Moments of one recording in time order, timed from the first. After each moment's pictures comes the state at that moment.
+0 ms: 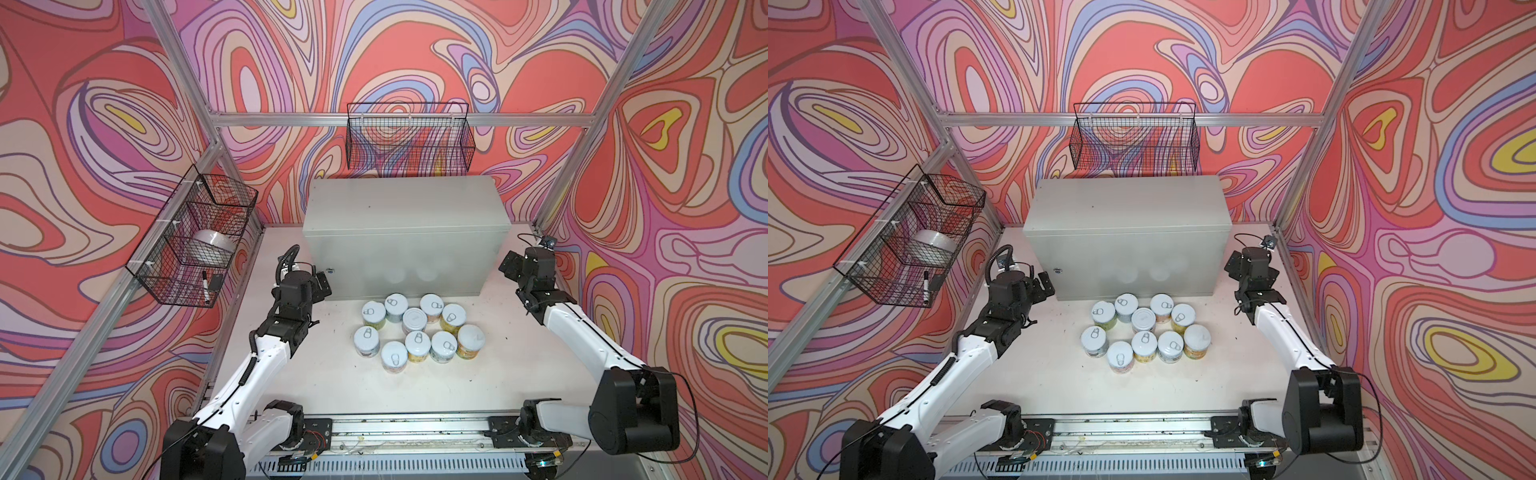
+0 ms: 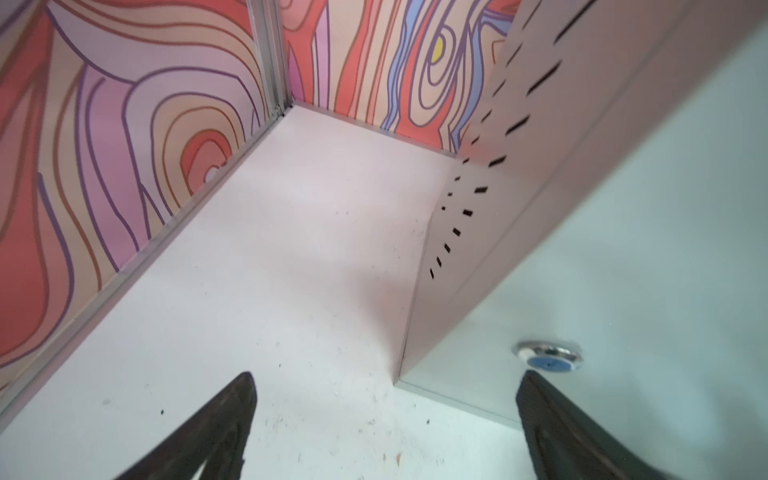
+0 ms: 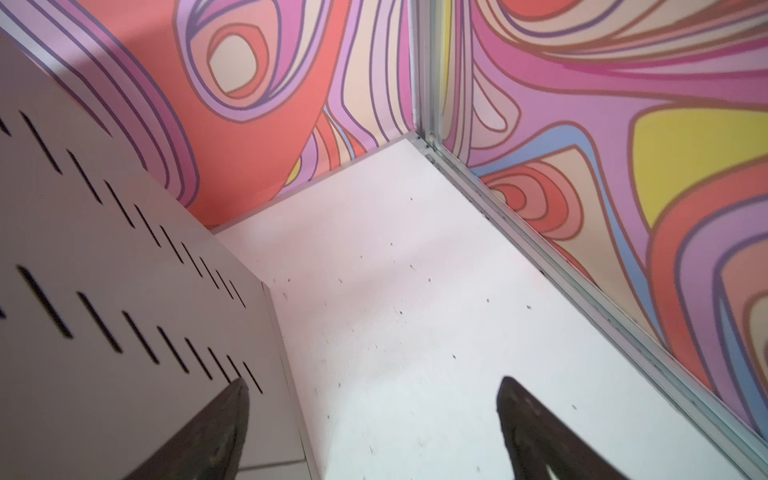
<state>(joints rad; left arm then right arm) -0.20 1.04 0.70 -0.17 -0.34 -0.41 0.05 1.26 0.85 -0.11 0.37 0.41</state>
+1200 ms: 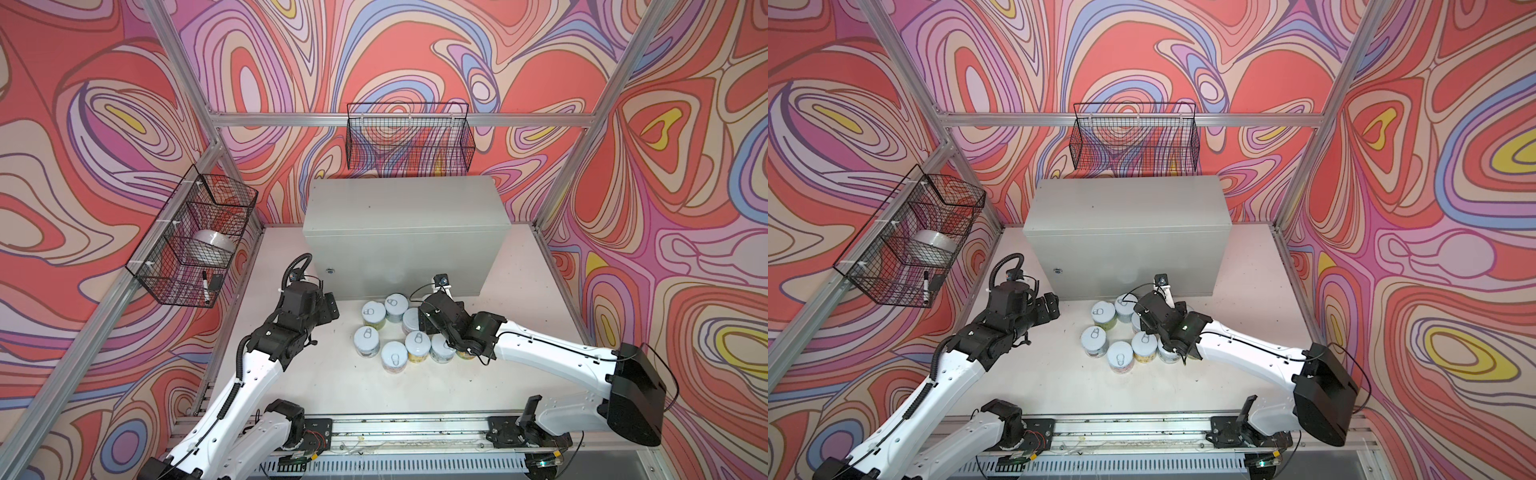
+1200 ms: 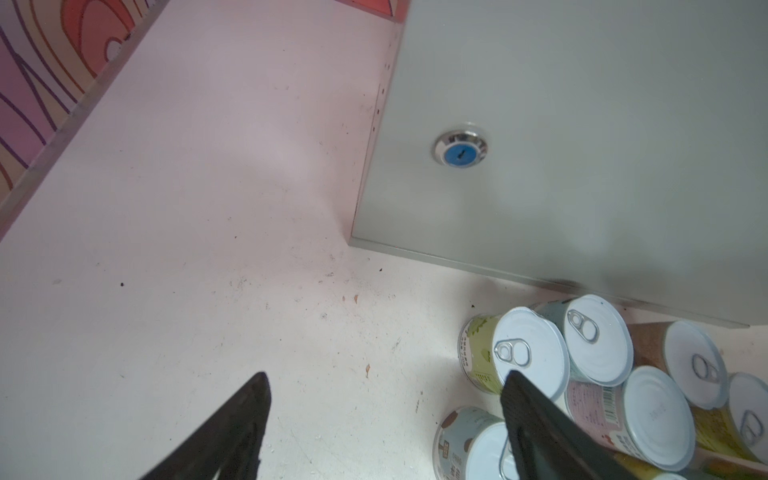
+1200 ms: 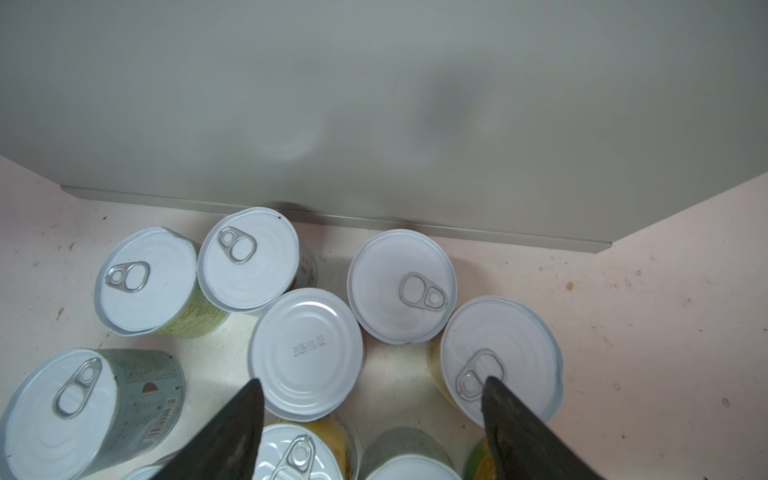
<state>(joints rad) -0.34 0.90 0.77 -0.59 -0.23 -0.52 0.91 1.36 0.94 -0.45 0.52 0.62</state>
